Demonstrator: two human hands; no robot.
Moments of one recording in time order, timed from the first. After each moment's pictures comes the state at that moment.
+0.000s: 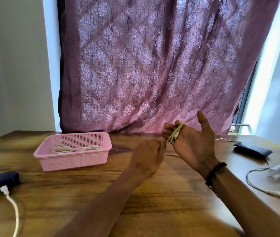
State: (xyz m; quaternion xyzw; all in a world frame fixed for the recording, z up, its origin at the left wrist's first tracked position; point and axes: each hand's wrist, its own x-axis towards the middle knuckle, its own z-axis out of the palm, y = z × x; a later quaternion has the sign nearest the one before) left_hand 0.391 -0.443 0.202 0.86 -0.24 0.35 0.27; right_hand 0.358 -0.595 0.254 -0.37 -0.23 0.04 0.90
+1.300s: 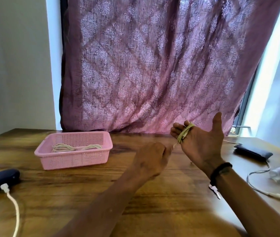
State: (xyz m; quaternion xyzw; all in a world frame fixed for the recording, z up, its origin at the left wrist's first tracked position) left_hand 0.383 -0.448 0.205 0.90 -0.24 0.30 0.22; right_hand 0.369 -0.612 0.252 -0.37 -0.19 -0.04 0.91
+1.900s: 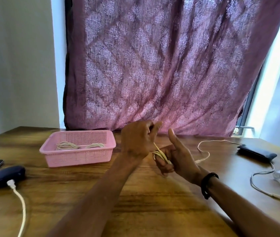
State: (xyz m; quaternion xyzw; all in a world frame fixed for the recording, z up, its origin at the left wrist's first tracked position) left_hand 0.382 -0.409 0.247 0.81 -0.18 0.50 0.25; right_hand 0.356 -0.574 0.220 -0.72 -0.26 0.14 0.63
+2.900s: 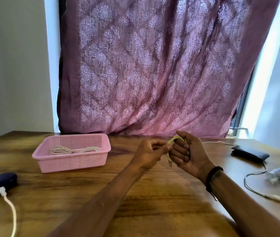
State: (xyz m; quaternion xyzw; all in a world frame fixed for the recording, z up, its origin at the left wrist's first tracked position) left_hand 0.391 -0.446 0.211 0.70 -0.24 0.07 0.67; right_hand 0.380 -0.614 0.231 -0.46 -0.14 0.11 0.87
